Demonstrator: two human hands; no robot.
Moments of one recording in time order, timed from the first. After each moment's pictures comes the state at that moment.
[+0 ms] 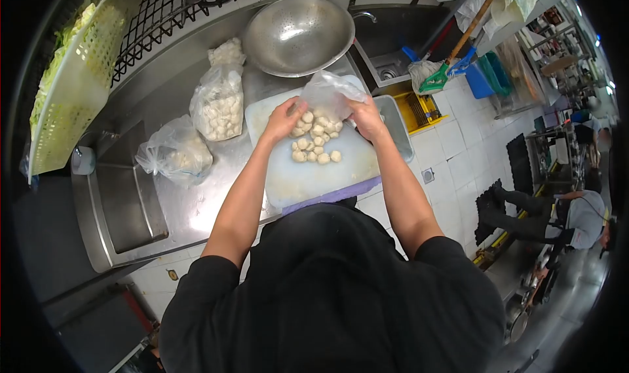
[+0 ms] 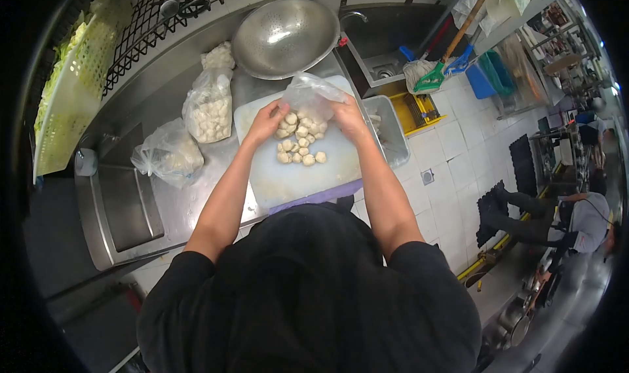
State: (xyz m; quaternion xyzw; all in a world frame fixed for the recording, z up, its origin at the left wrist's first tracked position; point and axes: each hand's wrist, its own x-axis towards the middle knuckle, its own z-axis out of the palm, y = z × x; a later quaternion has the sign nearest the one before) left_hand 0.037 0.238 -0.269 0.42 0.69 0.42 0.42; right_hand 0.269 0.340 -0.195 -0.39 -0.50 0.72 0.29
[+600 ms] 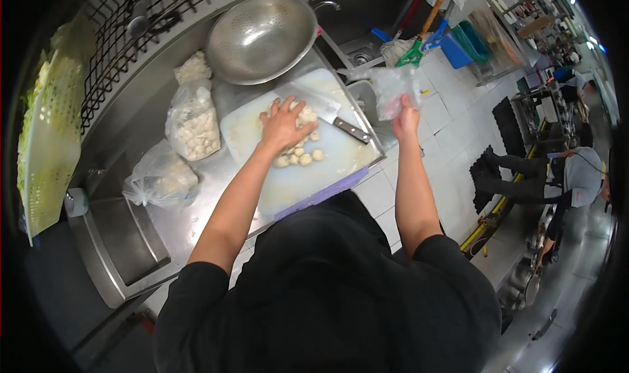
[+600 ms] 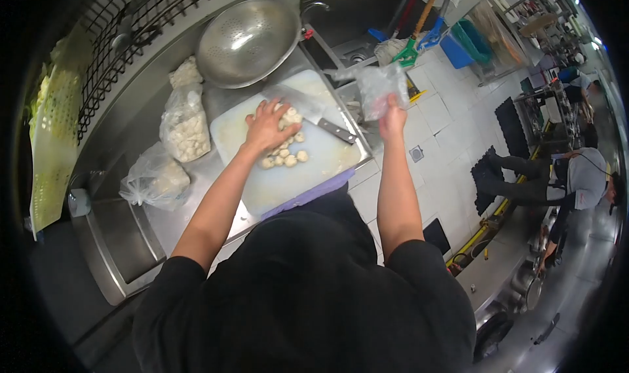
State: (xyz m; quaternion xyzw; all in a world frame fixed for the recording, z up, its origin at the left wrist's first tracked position) left_hand 0.107 0.248 -0.212 0.66 0.72 0.10 0.17; right_hand 0.445 0.389 -0.281 -0.46 -0.26 0.61 0.59
